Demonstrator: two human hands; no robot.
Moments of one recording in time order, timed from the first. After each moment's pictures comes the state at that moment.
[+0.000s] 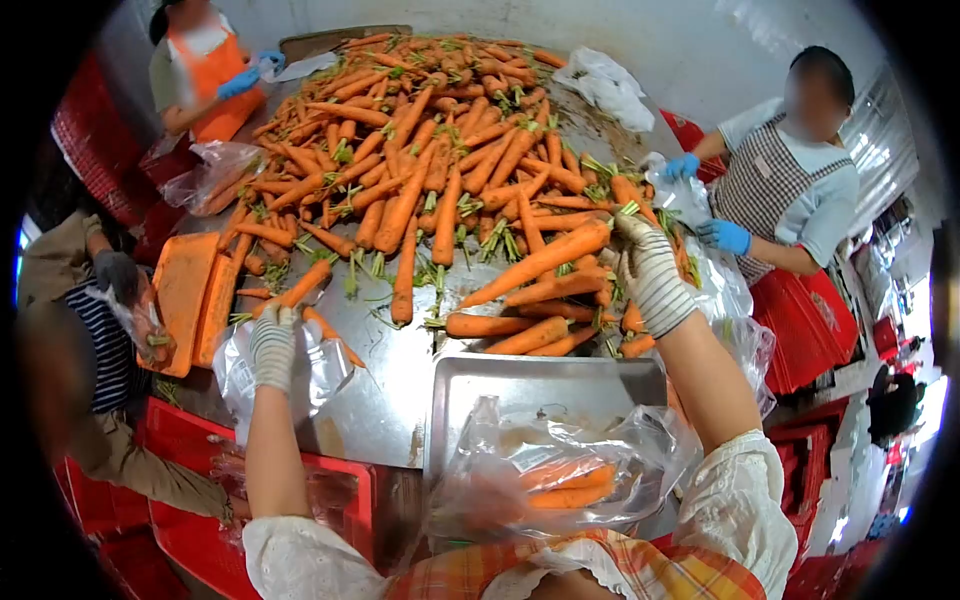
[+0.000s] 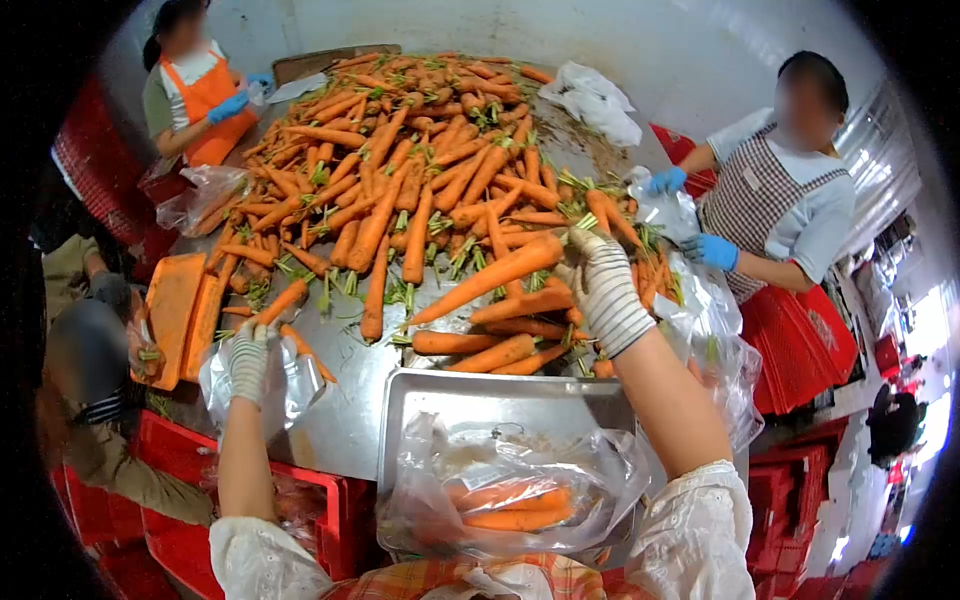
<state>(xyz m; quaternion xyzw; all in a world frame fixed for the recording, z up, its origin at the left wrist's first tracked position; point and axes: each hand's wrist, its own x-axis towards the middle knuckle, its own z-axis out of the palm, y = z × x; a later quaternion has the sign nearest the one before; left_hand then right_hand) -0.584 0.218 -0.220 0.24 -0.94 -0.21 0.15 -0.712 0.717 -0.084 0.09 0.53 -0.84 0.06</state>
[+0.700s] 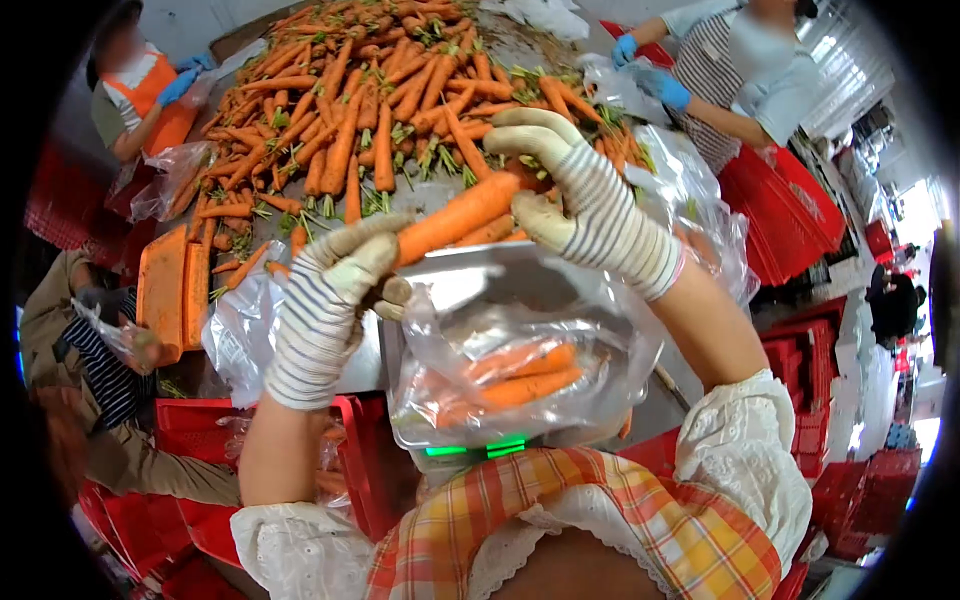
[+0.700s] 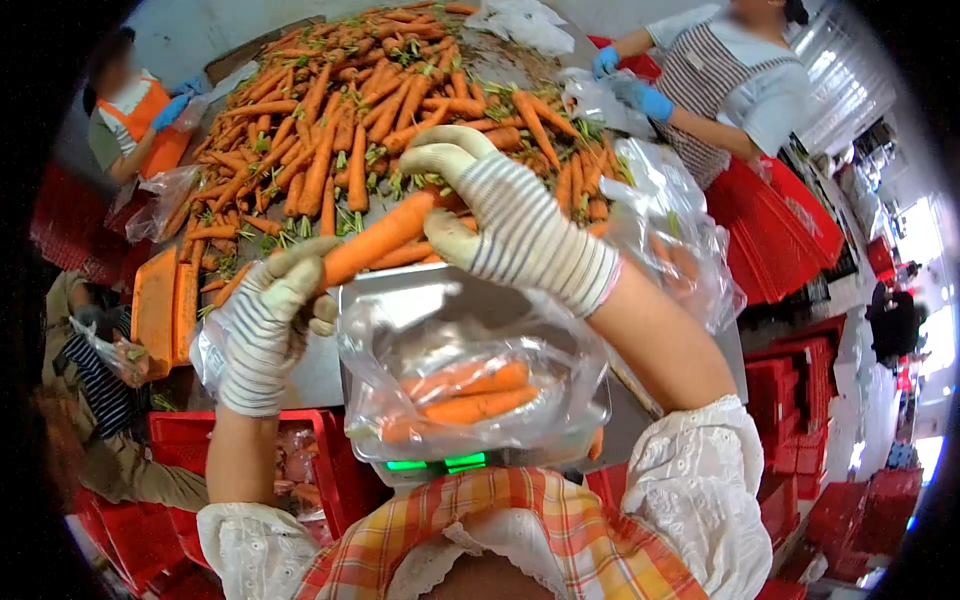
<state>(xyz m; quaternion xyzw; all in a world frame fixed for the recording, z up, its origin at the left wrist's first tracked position) -0.507 0.459 -0.006 0.00 -0.59 -0.80 -0.11 -0.570 0.697 0.002 -0.39 0.80 -0.42 -0.19</state>
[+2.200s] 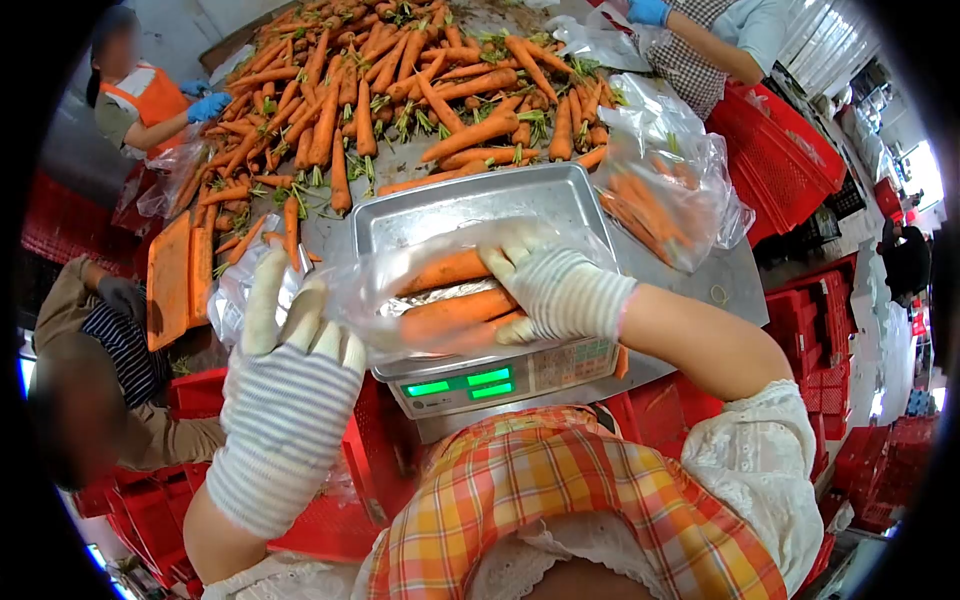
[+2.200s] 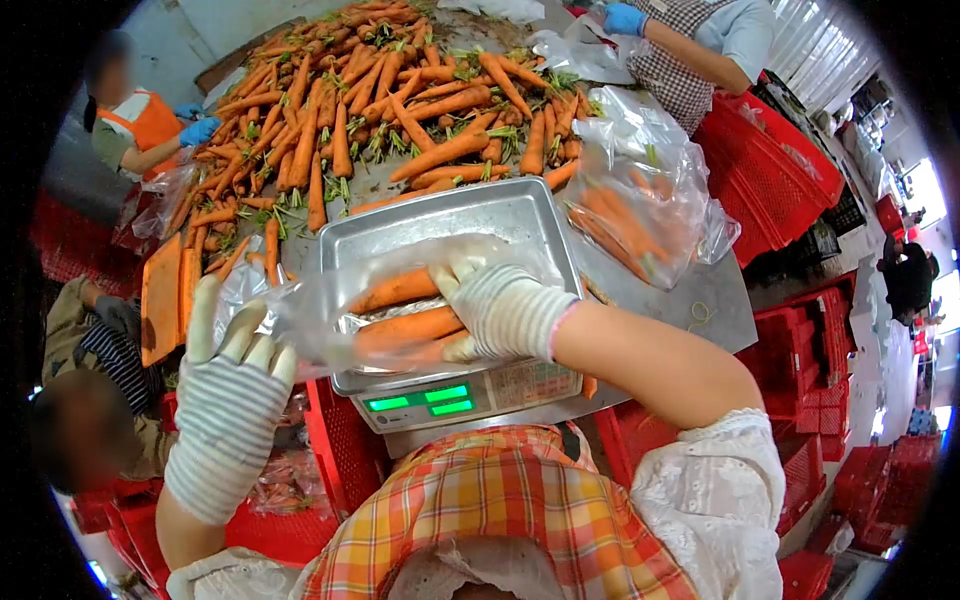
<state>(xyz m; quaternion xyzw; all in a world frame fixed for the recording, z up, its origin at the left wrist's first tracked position) -0.375 0.464 0.019 -0.29 -0.93 0.19 0.13 -0.445 0.732 -0.092 -0.38 0.92 -0.04 0.07</state>
